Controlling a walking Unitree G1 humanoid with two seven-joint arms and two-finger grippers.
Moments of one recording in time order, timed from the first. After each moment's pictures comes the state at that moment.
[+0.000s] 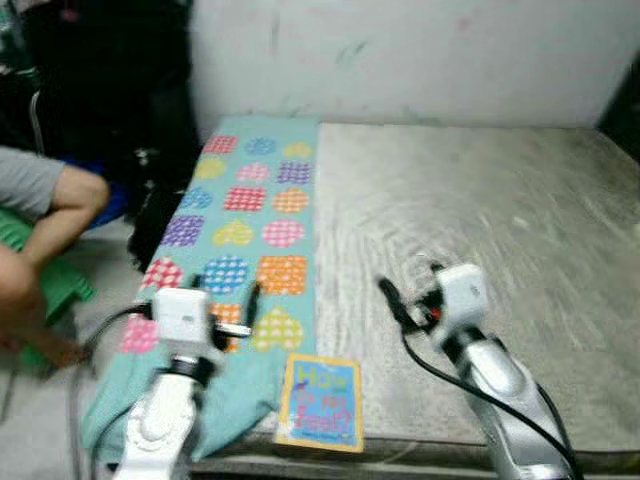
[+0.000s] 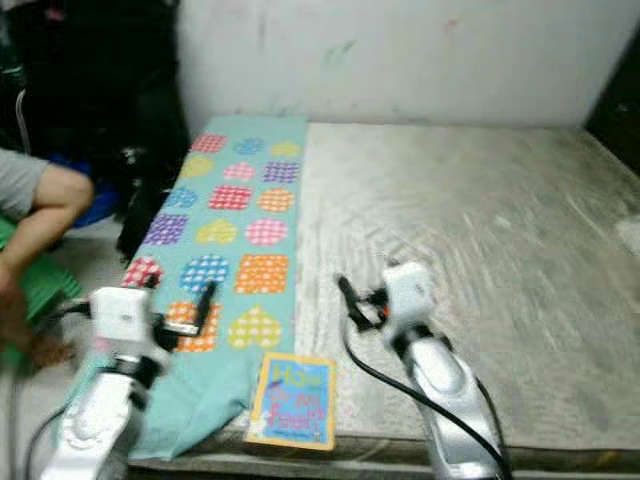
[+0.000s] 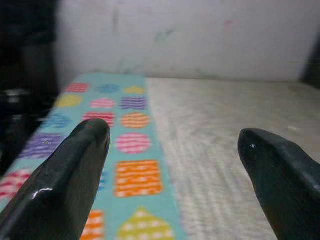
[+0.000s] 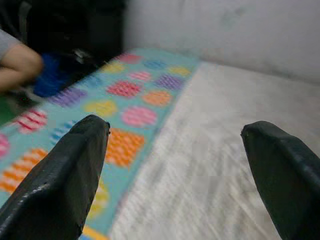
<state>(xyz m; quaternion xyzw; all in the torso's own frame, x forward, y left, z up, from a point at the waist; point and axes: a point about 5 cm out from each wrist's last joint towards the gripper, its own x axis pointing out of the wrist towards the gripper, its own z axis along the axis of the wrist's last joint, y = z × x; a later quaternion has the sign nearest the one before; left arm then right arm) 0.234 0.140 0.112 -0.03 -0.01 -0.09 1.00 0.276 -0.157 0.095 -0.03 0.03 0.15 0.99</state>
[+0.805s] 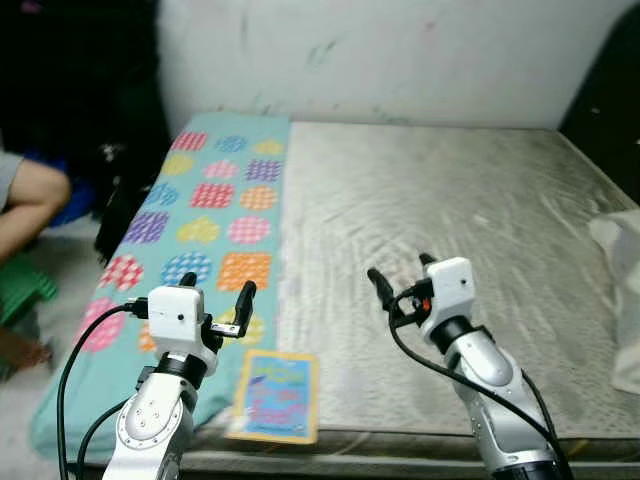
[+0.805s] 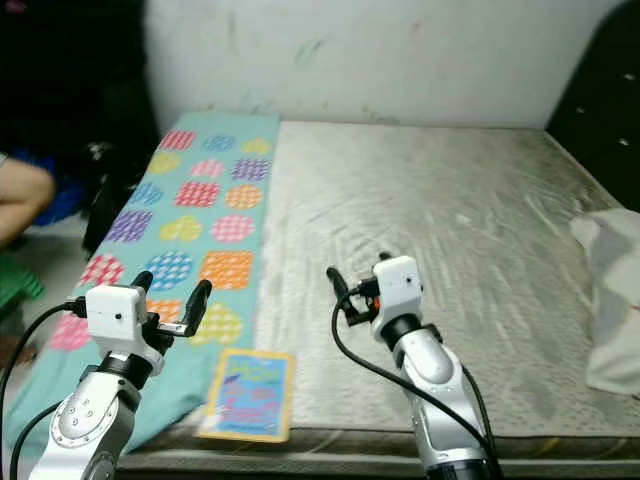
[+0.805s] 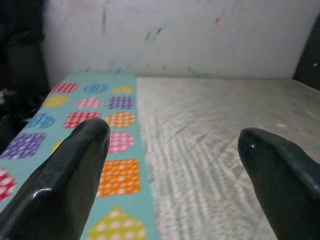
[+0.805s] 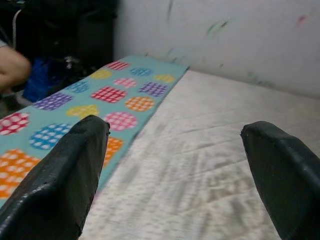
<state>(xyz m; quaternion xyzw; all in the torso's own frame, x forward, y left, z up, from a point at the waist) 0.235 0.149 0.113 -0.03 -0.01 -0.08 1.00 0.289 -0.145 0.107 -0.04 0.00 0.17 0.99</state>
